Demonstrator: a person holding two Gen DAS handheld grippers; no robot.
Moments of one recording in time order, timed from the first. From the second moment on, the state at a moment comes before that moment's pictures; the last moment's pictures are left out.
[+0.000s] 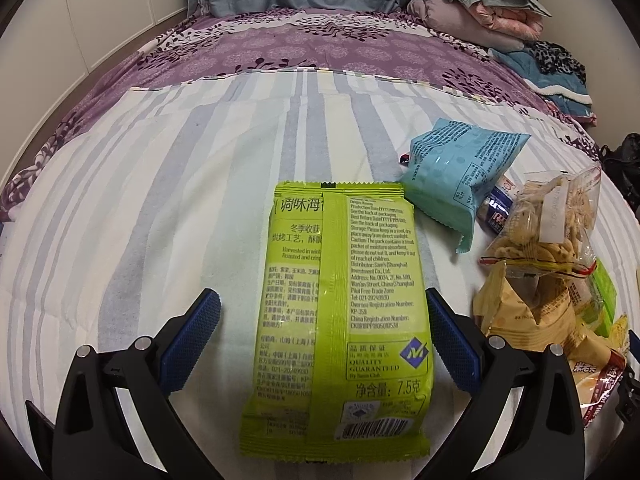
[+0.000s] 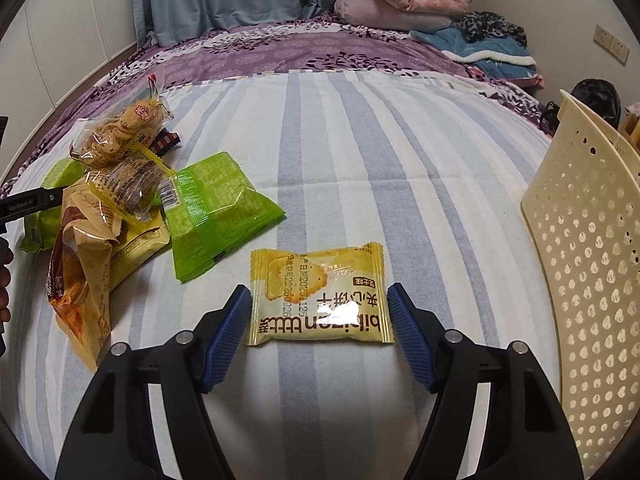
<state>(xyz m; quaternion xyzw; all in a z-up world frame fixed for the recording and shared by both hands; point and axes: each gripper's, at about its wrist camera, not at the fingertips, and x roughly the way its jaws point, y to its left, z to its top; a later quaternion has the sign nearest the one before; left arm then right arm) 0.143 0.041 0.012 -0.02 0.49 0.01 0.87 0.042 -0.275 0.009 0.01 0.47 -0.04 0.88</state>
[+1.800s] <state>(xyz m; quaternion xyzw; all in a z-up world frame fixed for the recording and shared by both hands) 0.032 -0.040 0.157 0.00 0.36 -0.13 0.92 -0.102 -0.398 0.140 0.10 0.28 -0.16 0.94</state>
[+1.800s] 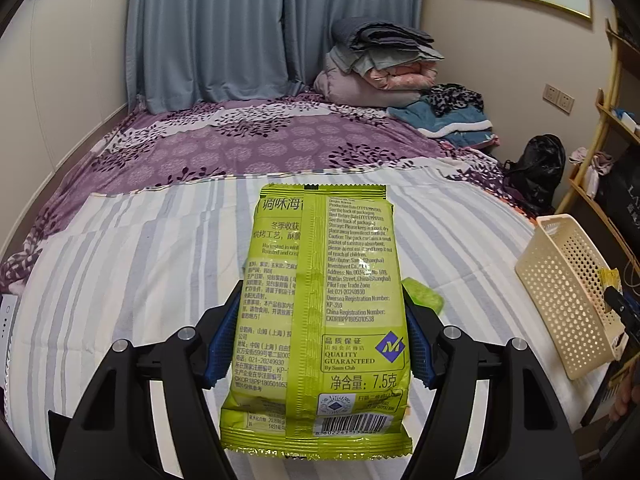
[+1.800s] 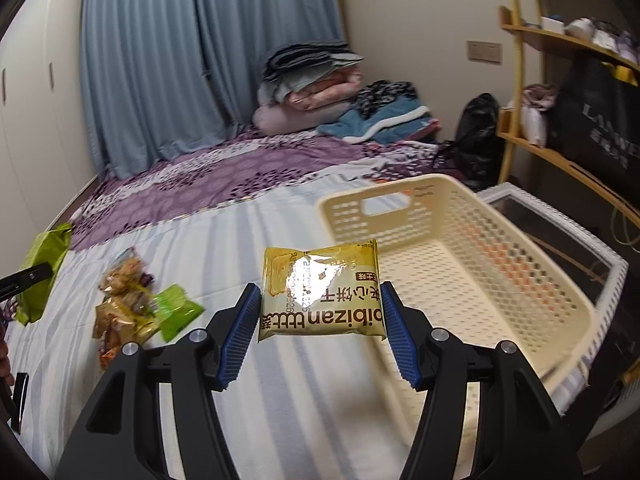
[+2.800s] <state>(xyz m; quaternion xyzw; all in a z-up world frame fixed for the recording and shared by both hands) -0.010 -0.184 0.195 0.08 0.33 -0.26 0.90 -0.184 -0.487 0.120 0.17 0.24 -0.27 0.91</state>
